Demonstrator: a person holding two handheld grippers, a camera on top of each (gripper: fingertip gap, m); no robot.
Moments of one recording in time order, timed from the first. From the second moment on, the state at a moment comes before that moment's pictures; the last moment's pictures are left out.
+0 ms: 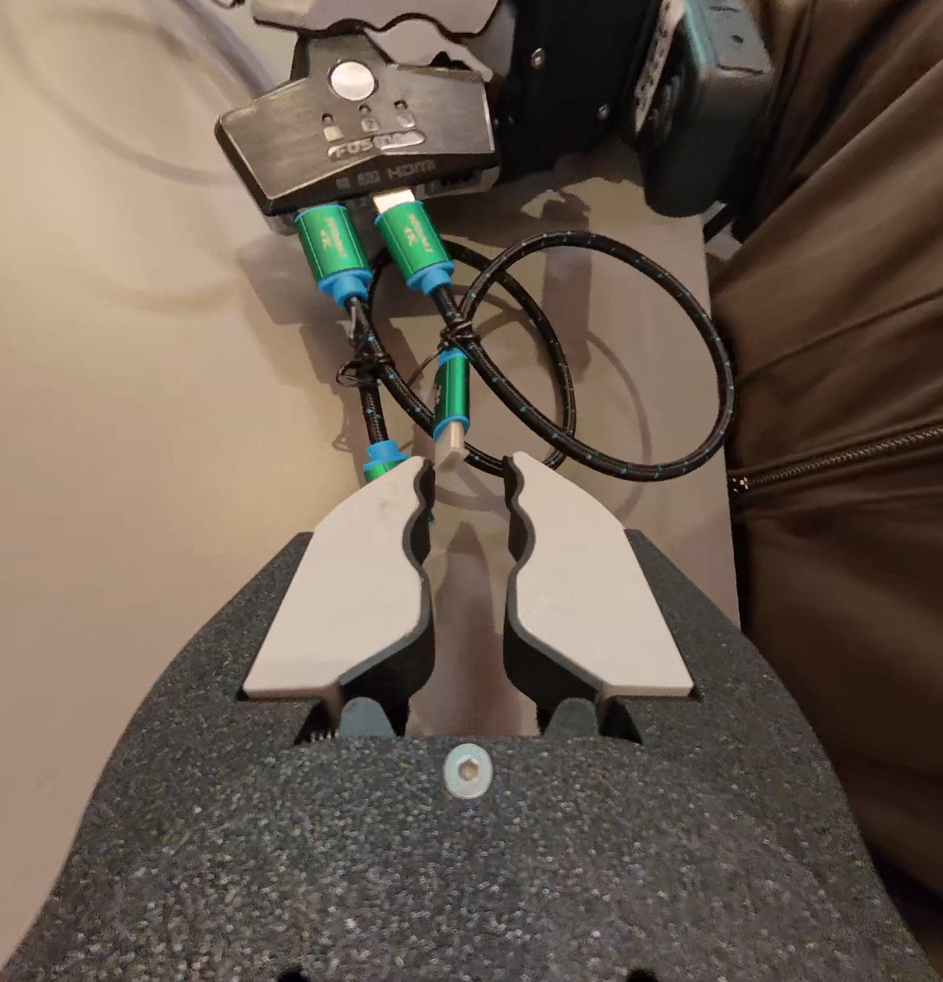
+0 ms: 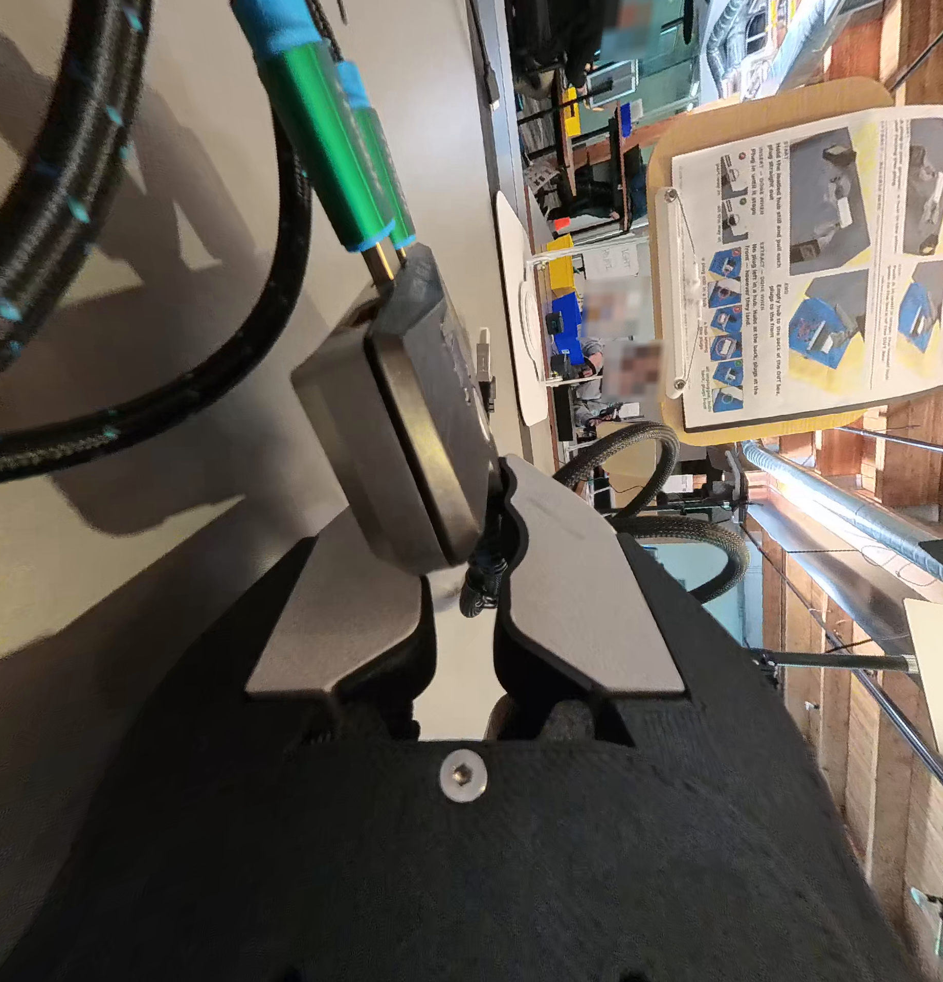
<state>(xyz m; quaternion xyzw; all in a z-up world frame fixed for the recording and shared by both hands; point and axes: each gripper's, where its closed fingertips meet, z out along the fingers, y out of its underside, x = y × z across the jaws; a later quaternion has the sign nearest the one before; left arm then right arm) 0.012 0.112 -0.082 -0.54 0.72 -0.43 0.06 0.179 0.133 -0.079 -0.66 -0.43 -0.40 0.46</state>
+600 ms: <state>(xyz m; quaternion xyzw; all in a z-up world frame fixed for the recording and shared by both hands) 0.023 0.110 -0.114 -0.60 0.68 -0.42 0.02 0.185 0.133 -0.072 -0.67 -0.40 -0.41 0.47</state>
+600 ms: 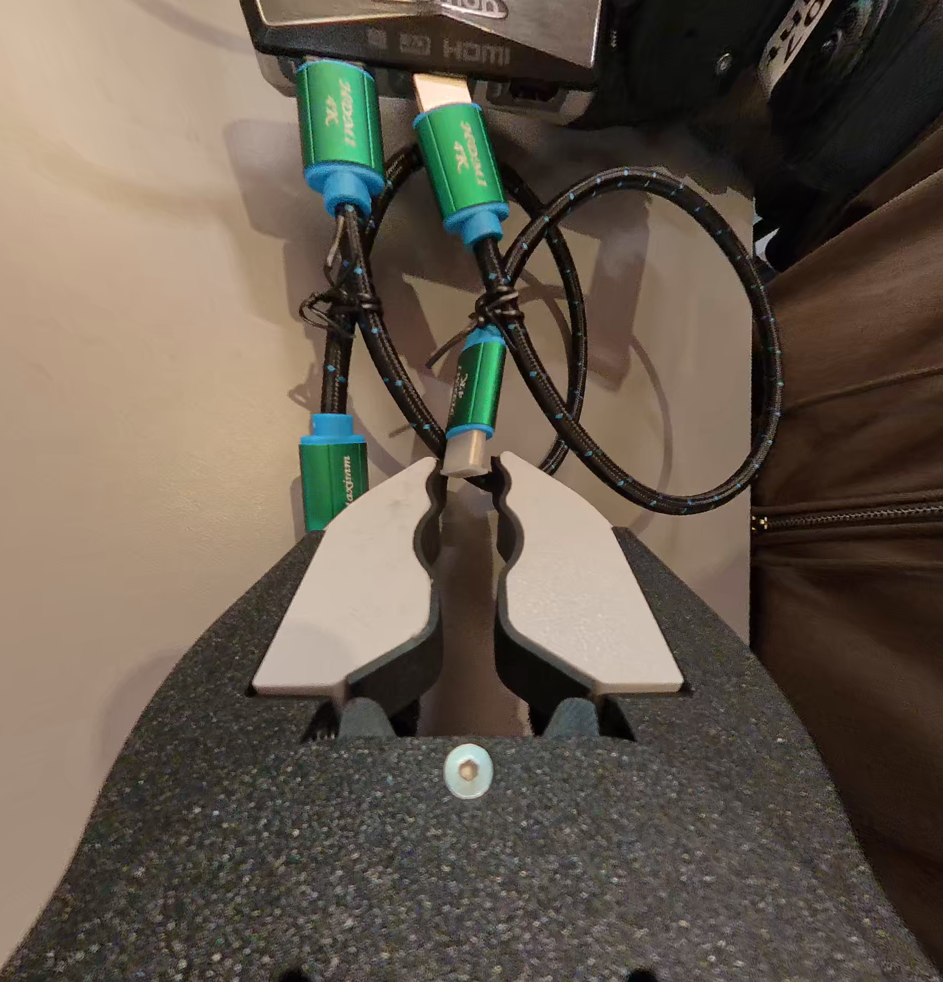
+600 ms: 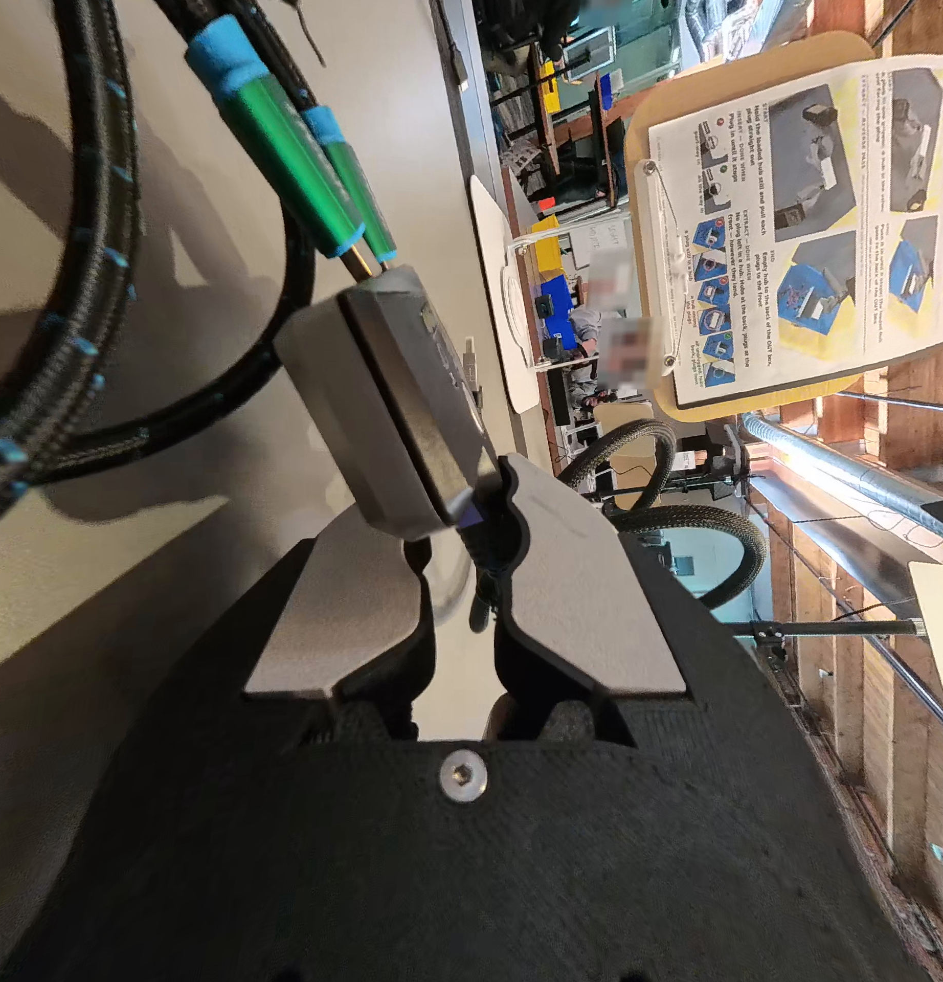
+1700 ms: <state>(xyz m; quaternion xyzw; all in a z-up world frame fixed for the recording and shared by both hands) 0.034 0.106 -0.070 -0.56 0.72 -0.39 0.12 0.134 0.124 -0.080 -0.61 -0.50 -0.40 0.48</state>
